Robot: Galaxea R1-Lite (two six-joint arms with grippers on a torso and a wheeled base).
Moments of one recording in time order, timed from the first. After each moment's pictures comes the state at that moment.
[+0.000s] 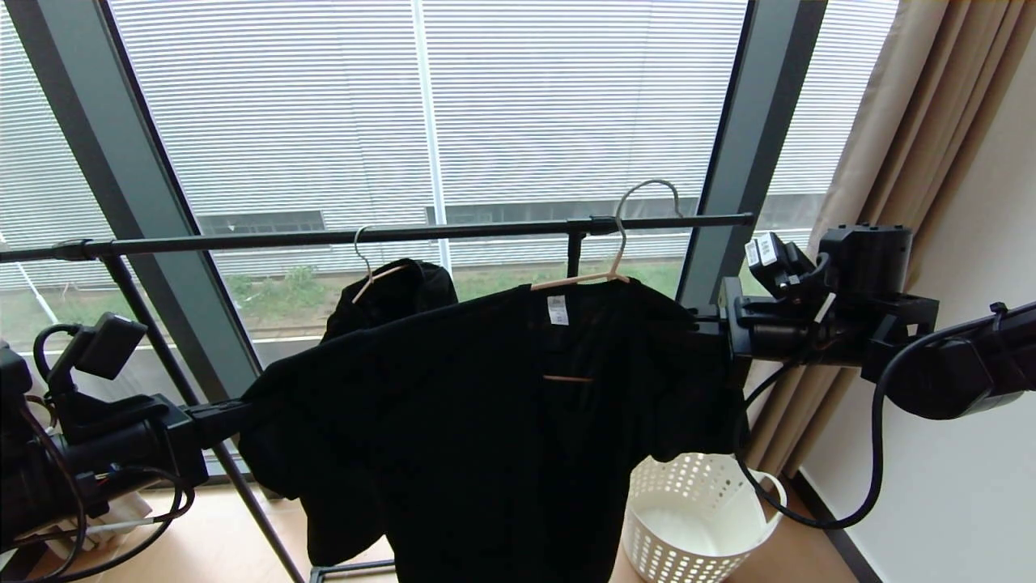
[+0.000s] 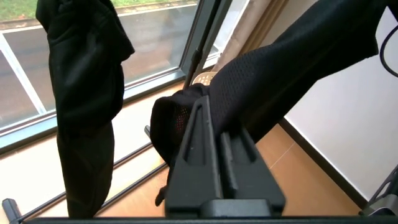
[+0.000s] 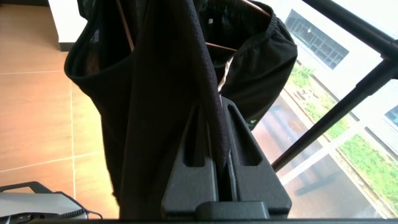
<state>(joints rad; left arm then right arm) 0.15 1.51 -0.33 -0.85 -0.79 -0.04 0.18 1.93 -0.98 -0.63 1.03 -0.43</state>
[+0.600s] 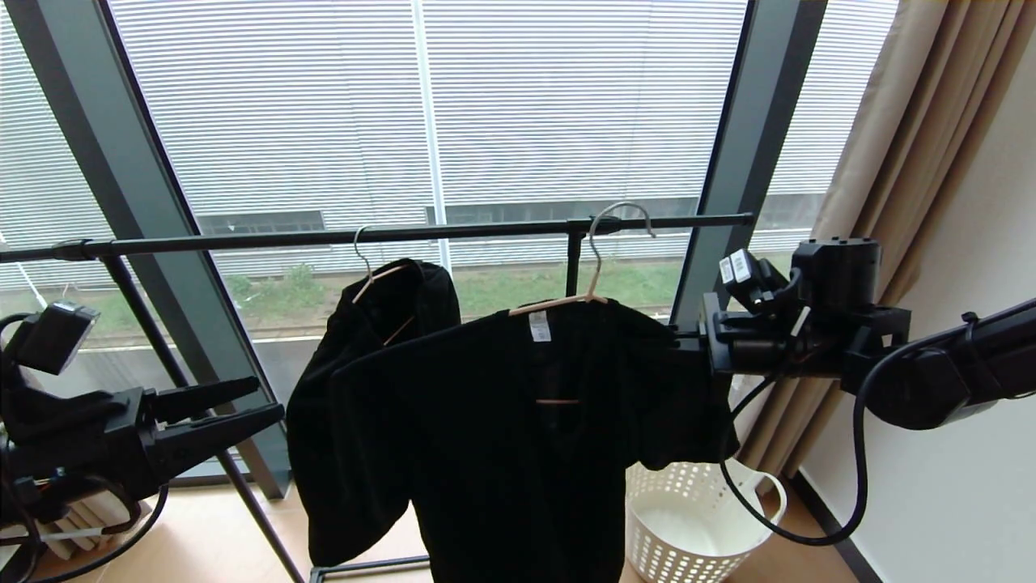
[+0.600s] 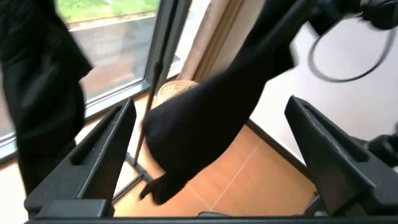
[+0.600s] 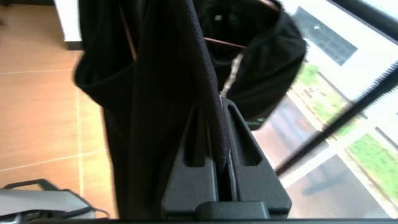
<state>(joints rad) 0.21 1.44 -0.34 -0.83 -1.04 -0.11 0.24 1.95 -0.96 -0.63 1.02 -0.44</state>
